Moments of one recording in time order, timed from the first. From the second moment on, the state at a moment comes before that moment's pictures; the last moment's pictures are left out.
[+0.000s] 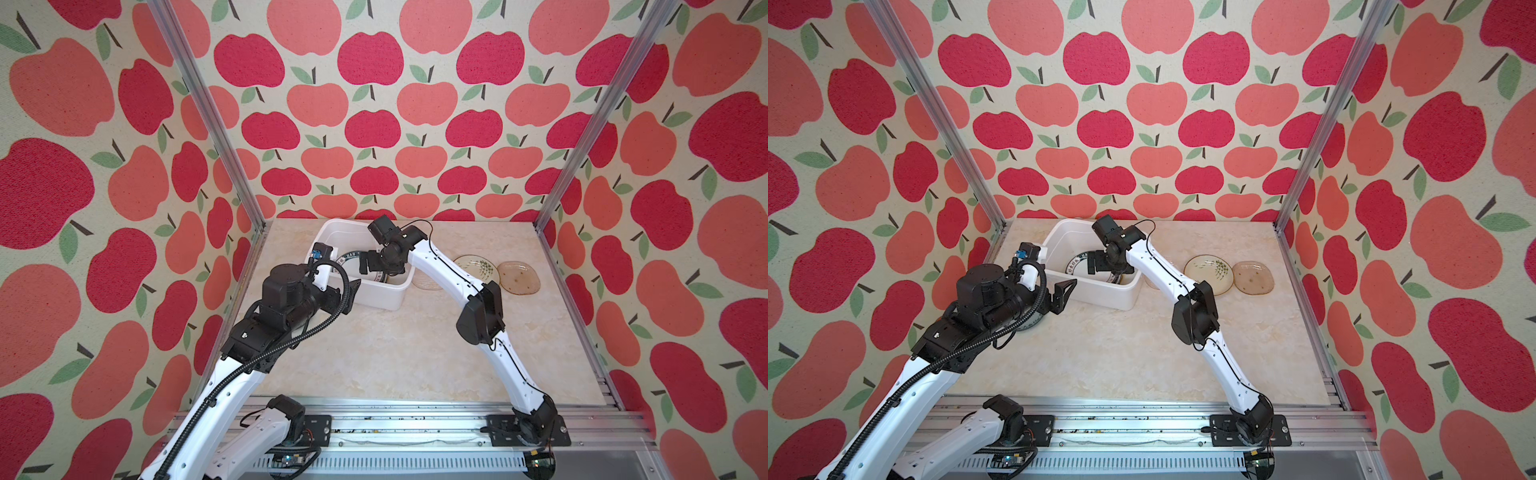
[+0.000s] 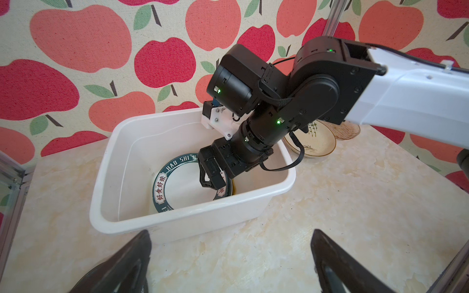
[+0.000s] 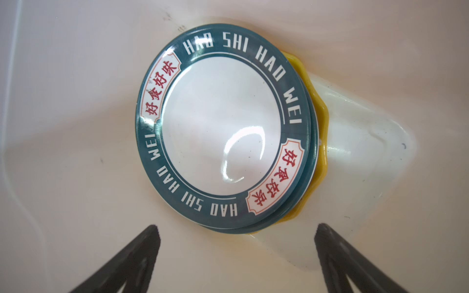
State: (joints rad) left arm -0.45 0.83 1.05 -0.58 0.07 0.00; right arm 0.83 2.46 2.54 -1.12 -0.10 0.54
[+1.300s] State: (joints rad) left arm -0.90 1.04 1.21 -0.62 -0.03 -0.01; right arm 0.29 1.21 1.17 -0.97 -0.10 0.90
